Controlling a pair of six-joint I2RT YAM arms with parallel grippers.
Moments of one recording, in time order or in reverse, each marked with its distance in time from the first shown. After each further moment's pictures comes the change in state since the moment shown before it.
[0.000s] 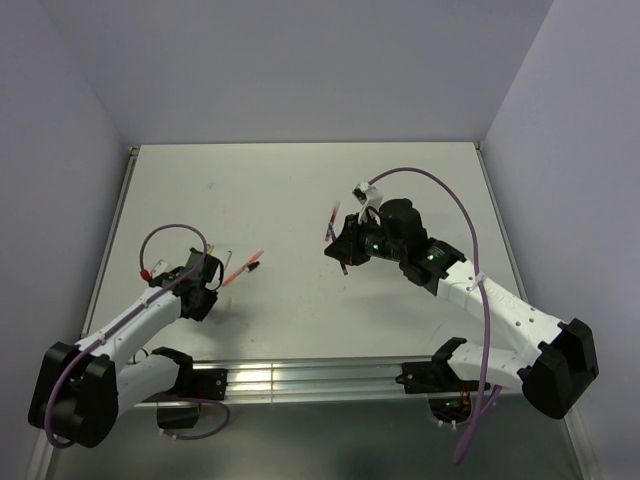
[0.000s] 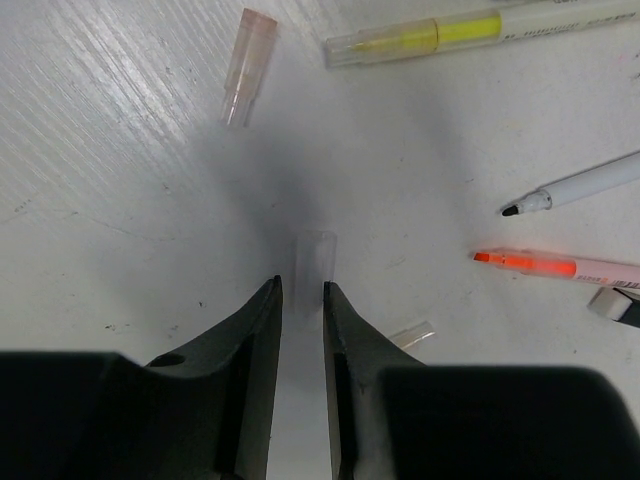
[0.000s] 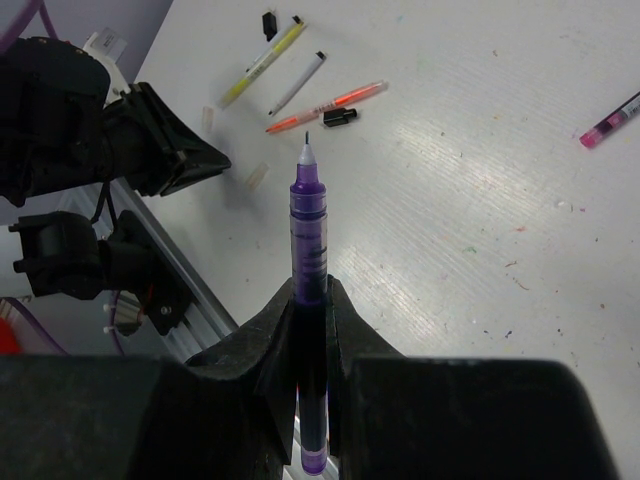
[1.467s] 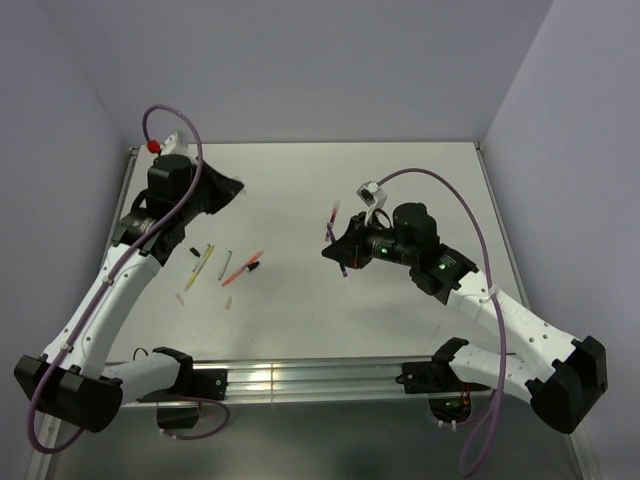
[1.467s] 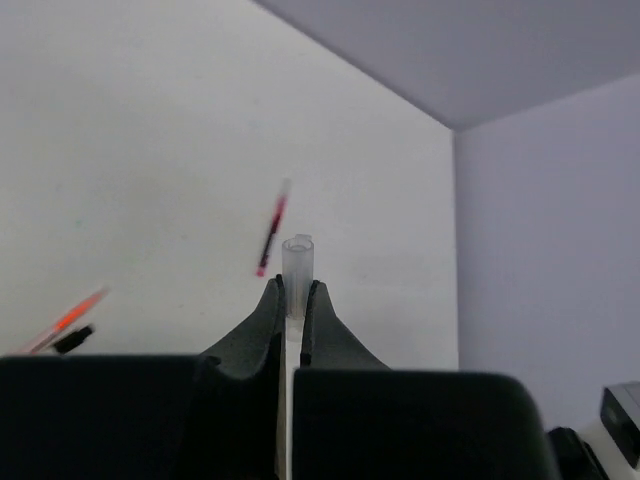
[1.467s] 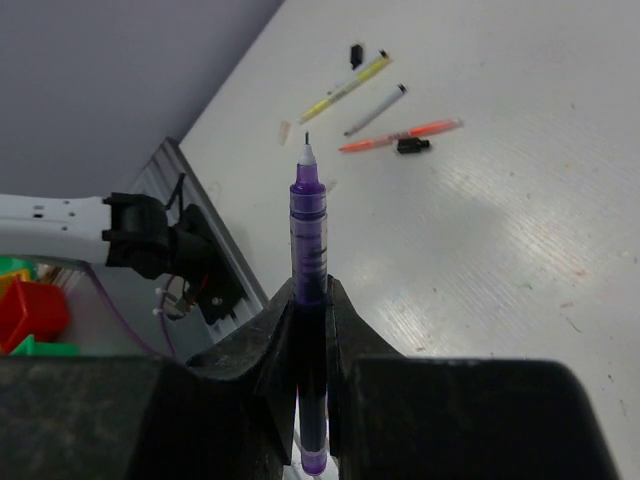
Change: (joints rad) left arm 0.000 0.071 0.706 0.229 0.362 0.488; right arm 0.000 -0.091 -0.034 0.074 -0.106 0.009
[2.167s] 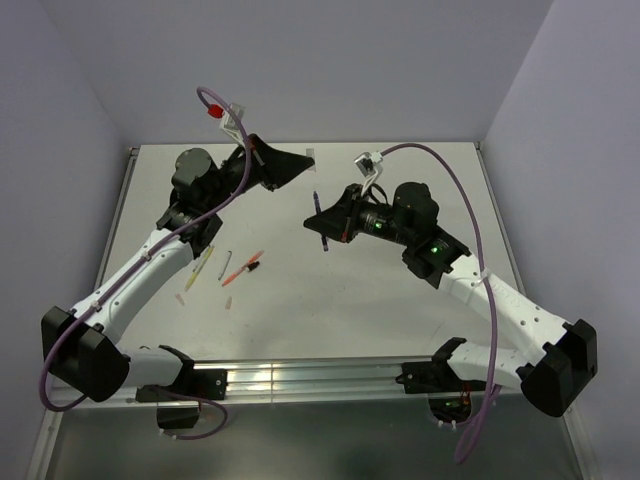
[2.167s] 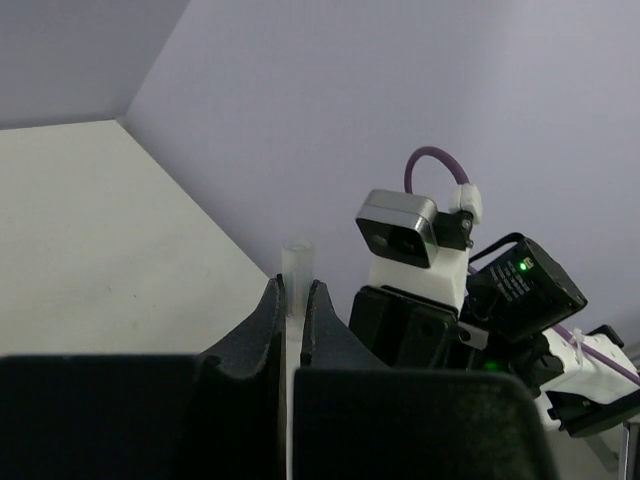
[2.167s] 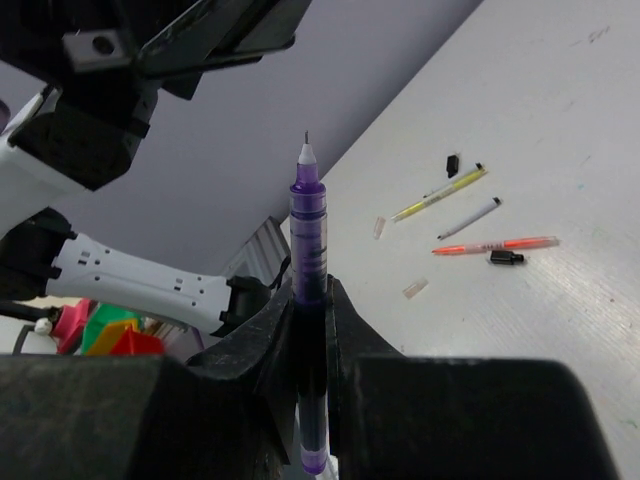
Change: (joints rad) left arm -0.156 0.172 -0.015 0.826 0.537 0.018; right arm 0.000 0.096 0.134 0.241 -0.082 0.201
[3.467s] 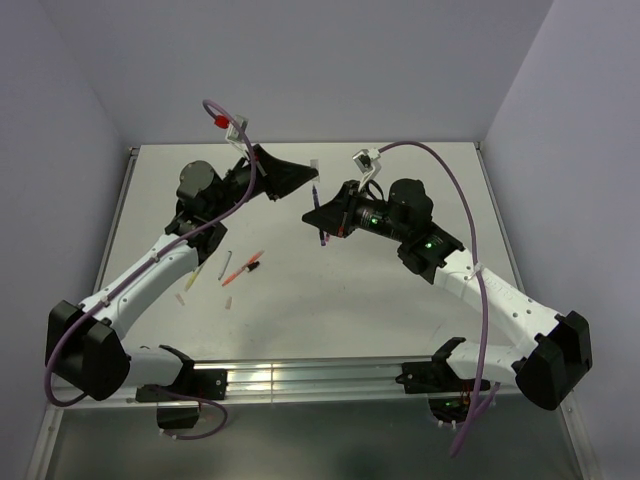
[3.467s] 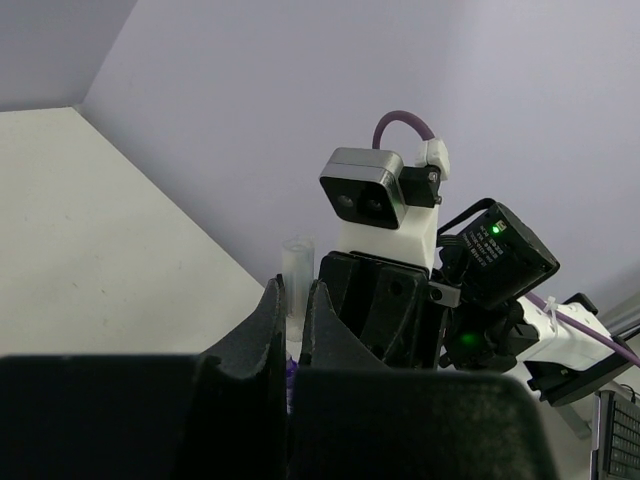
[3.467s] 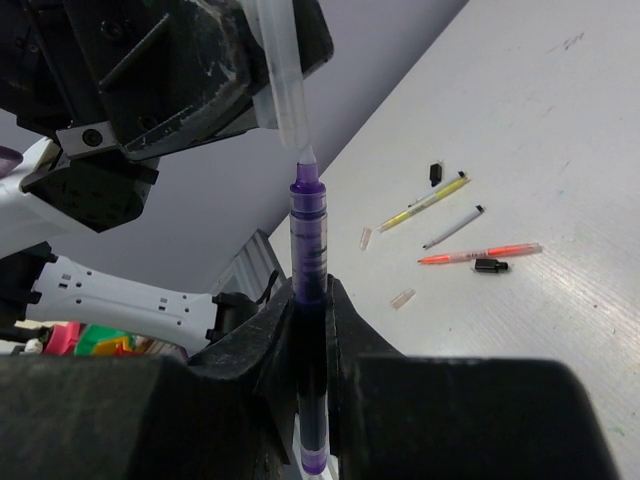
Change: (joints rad) left arm -0.007 0.002 -0.117 0.195 0.069 -0.062; right arm -0.011 0.054 0.012 0.031 0.032 0.010
